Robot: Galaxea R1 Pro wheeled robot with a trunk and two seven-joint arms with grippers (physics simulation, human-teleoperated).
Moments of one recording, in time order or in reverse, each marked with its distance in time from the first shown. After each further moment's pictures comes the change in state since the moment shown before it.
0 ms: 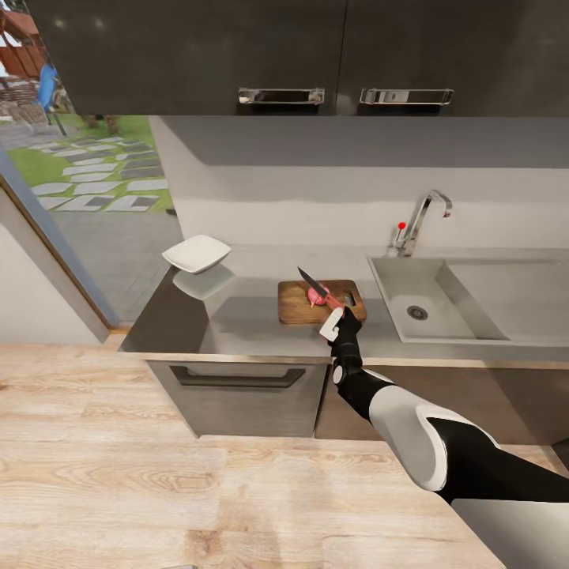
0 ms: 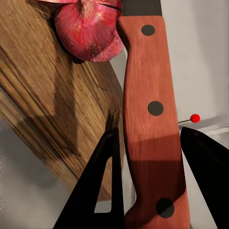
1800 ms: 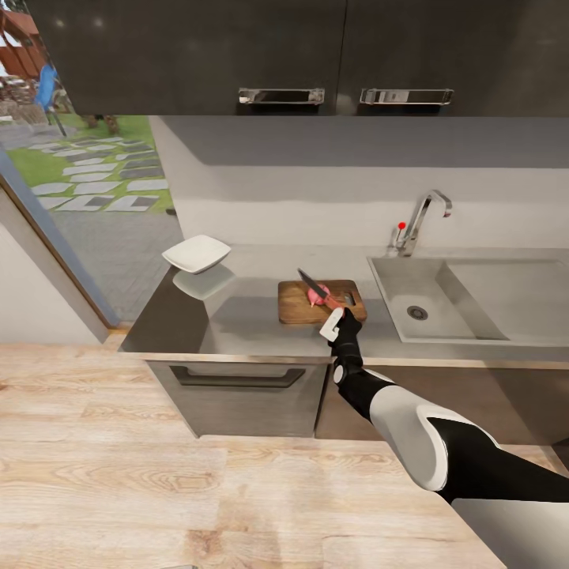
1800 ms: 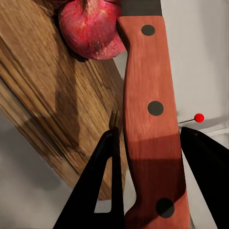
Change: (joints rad) left arm 0.000 0.000 0.000 0.000 0.000 0.000 0.000; right arm 0.000 -0.003 -0.001 -0.005 -0.002 0.000 0.023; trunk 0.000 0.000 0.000
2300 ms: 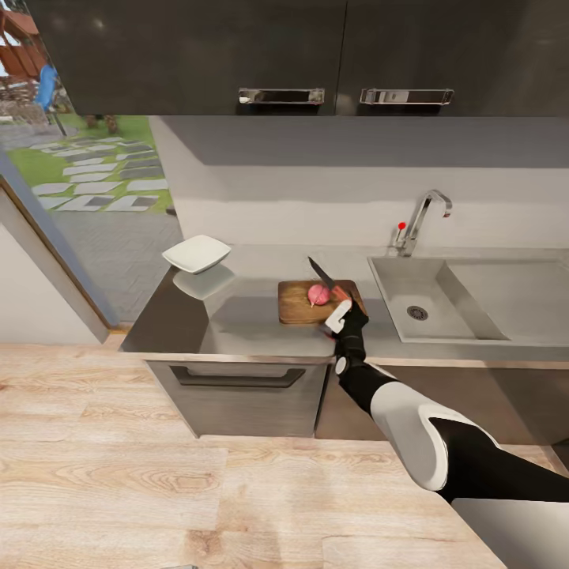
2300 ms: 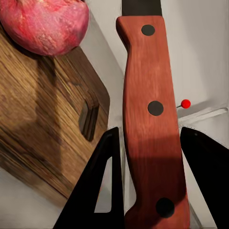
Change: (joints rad) left arm 0.000 0.000 0.000 0.000 0.000 0.000 0.000; right arm 0.000 0.000 -0.006 -0.063 -0.083 -0.005 -0.005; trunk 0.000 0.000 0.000
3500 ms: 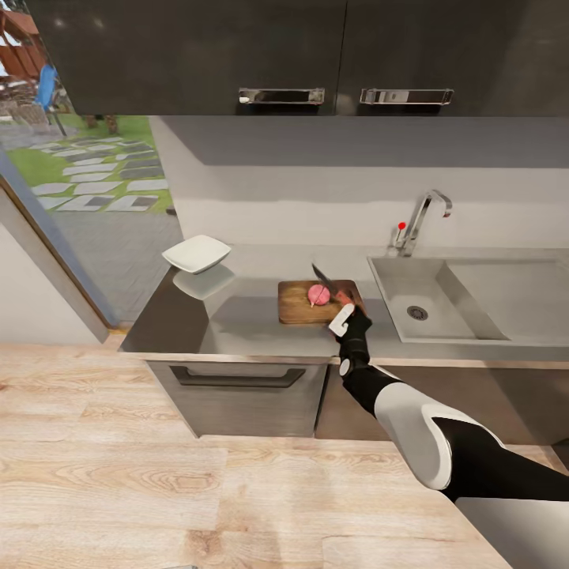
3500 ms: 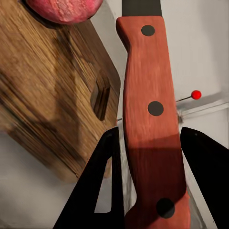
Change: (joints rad) left arm 0.000 0.000 0.000 0.001 0.000 0.002 0.000; right arm 0.000 -0.019 0.009 0.021 -0.008 0.028 0.029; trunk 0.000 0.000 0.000
